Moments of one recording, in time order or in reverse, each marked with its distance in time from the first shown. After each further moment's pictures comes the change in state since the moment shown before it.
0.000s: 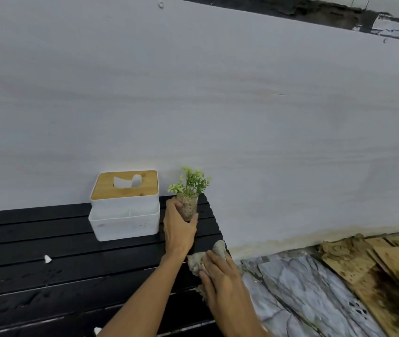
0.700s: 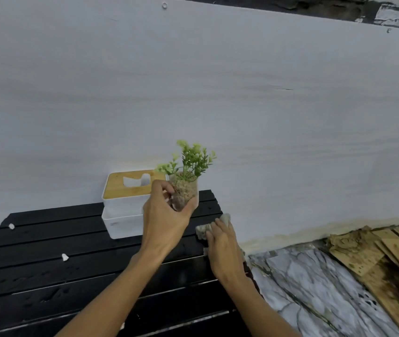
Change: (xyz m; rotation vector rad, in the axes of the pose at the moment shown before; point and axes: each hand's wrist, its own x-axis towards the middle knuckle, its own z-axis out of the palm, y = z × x) left_hand -0.014 0.069 -0.101 -0.113 -0.053 0.156; right_hand 0.069 -0.014 0.017 0.122 -0.032 0.230
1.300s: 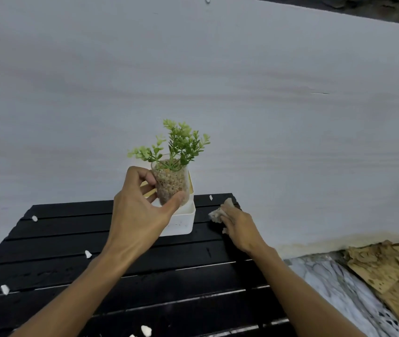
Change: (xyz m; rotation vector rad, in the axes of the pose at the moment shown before) left_hand 0.015 0.017 -0.097 -0.023 0.036 0.006; right_hand 0.079 0.002 0.005 0.236 -0.191 -0.167
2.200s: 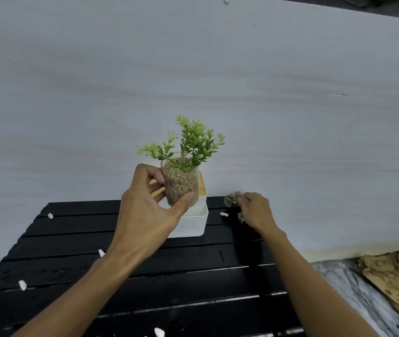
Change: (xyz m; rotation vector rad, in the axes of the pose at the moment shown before) left_hand -0.001 0.010 -0.015 -0.020 -0.022 0.018; right_hand 0.049 -0.001 -0.017 -0.023 0.141 0.232
